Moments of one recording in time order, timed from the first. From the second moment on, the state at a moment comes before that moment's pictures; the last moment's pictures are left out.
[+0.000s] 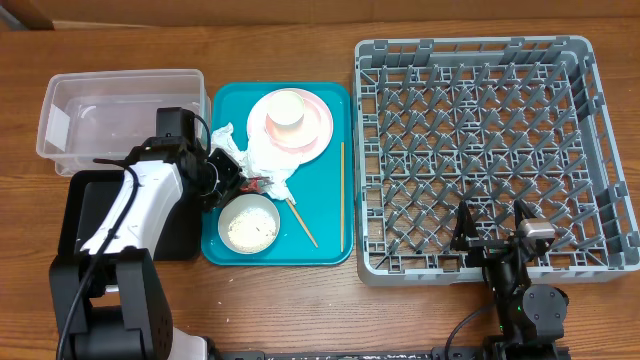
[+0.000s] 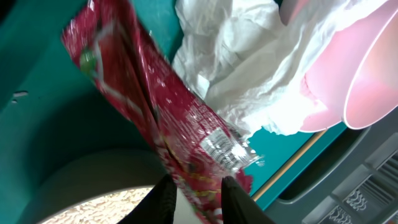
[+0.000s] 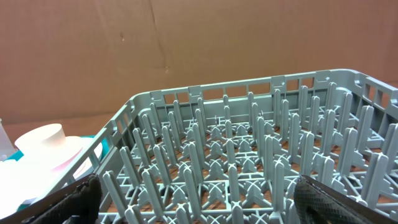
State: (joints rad) left arm 0.05 1.67 1.07 -0.73 0.42 -0.78; right arm 0.07 0.01 0.02 -0.03 -0.02 0.15
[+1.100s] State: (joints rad) left arm 0.18 1.61 1.24 -0.74 0.80 -0.79; right arm 0.07 0.01 0.02 -0.04 -0.02 0.15
